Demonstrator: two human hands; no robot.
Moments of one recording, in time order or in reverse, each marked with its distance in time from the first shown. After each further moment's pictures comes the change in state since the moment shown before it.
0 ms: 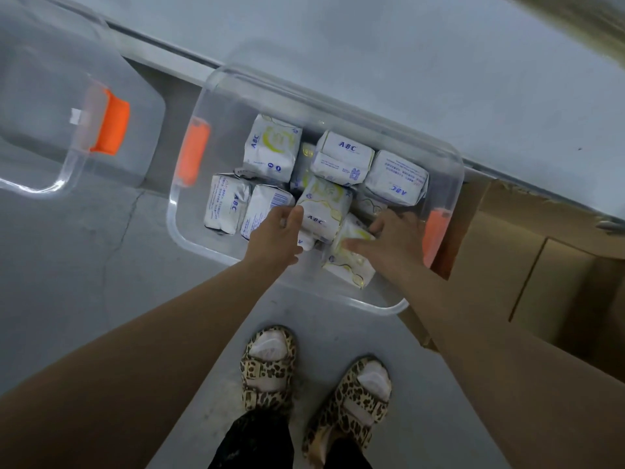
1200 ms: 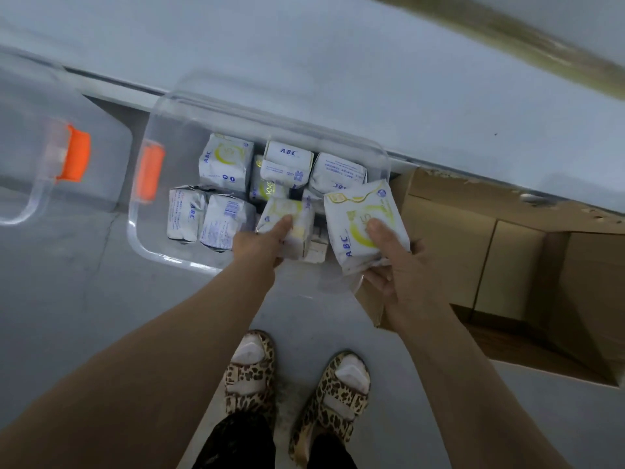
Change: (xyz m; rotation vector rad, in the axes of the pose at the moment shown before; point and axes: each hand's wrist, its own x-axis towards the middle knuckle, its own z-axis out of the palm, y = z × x) left_hand -0.017 0.012 0.059 -0.422 0.221 -0.191; right_hand -0.103 0.032 -0.078 1.382 0.011 0.296
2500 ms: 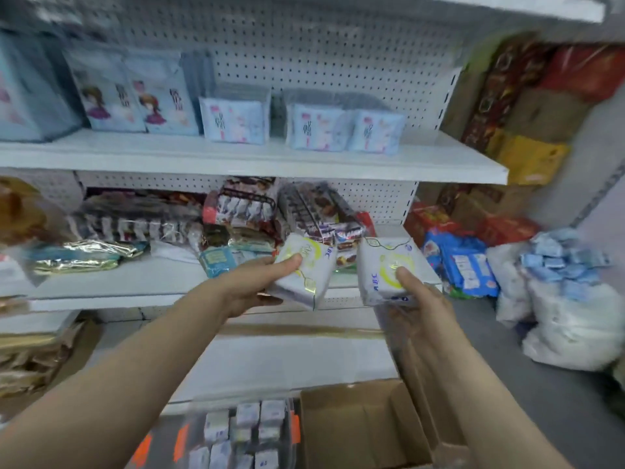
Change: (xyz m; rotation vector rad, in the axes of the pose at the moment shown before) left_hand -0.711 0.292 -0.217 0.506 -0.963 0.801; right_hand -0.617 -0.292 -0.099 0.280 -0.078 -0.770
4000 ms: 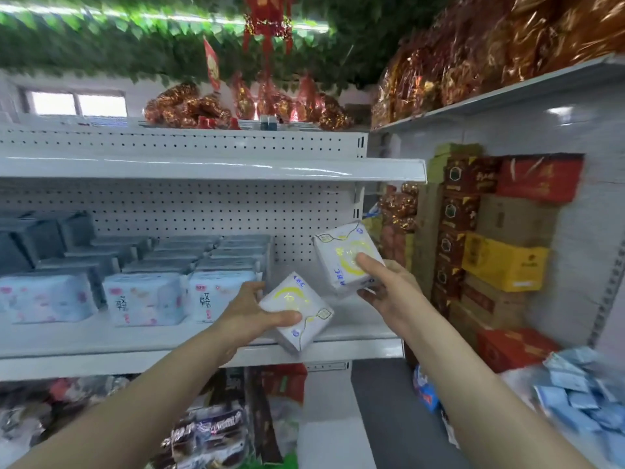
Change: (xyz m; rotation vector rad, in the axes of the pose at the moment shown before) left_hand 0.240 0.245 0.231 0.365 0.387 0.355; right_hand 0.313 -0.331 -0.089 0.024 -0.356 -0.301
